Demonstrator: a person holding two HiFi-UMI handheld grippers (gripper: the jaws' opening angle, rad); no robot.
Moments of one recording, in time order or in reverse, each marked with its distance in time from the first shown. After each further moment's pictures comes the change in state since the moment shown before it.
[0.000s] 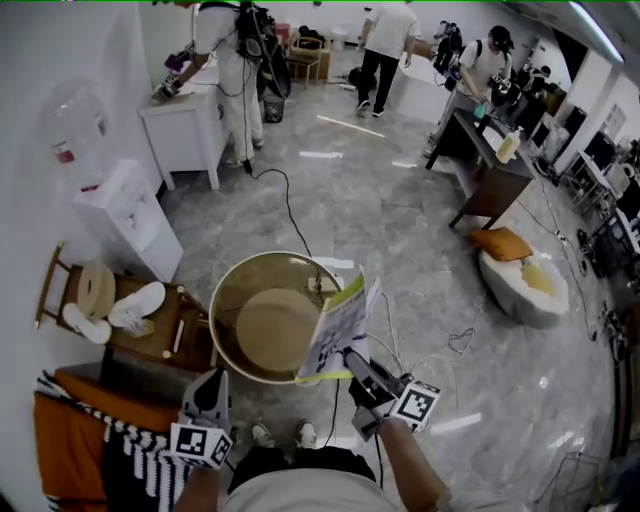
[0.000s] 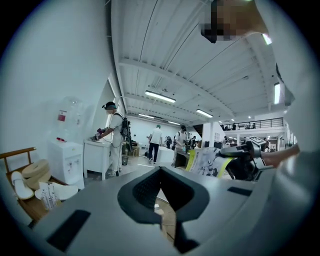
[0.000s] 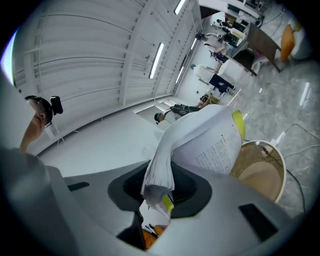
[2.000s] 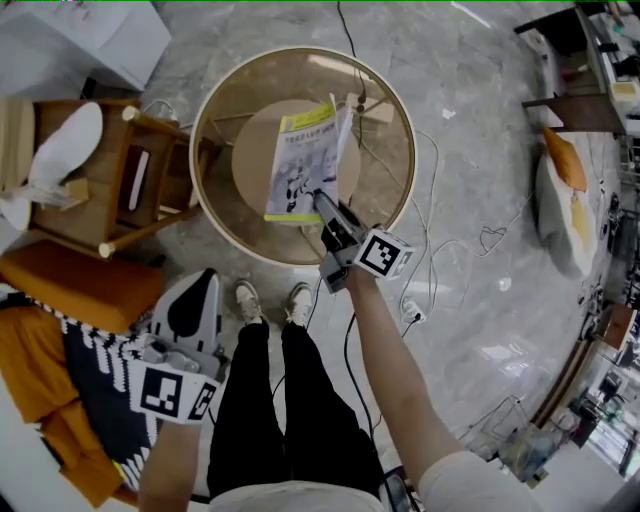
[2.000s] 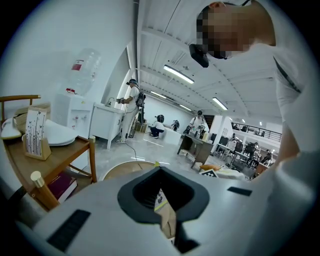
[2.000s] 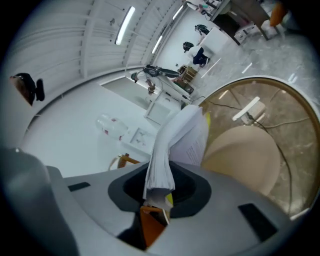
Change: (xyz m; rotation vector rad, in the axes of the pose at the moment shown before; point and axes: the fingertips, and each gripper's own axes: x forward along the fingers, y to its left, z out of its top) left arm 0.101 0.112 -0.195 -0.191 0.240 0.038; right arm 0.205 -0.375 -0.205 0.115 0.284 -0.225
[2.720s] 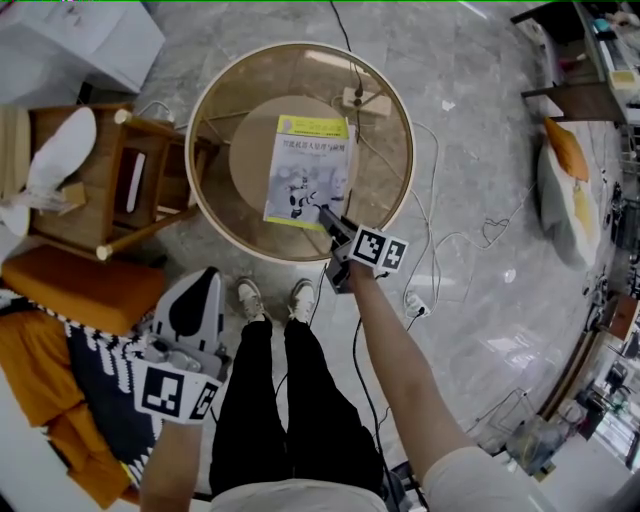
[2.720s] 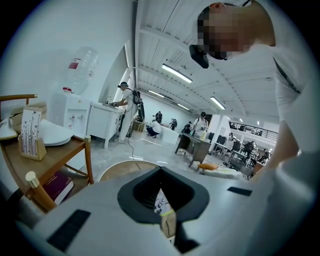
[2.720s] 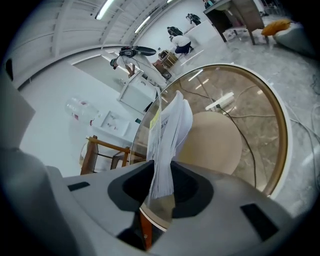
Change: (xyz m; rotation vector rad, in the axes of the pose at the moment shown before) left arm 0.007 -0.008 -0.002 0.007 0.011 -0.023; right arm -0.029 -0.101 -0.055 0.037 0.192 -0.334
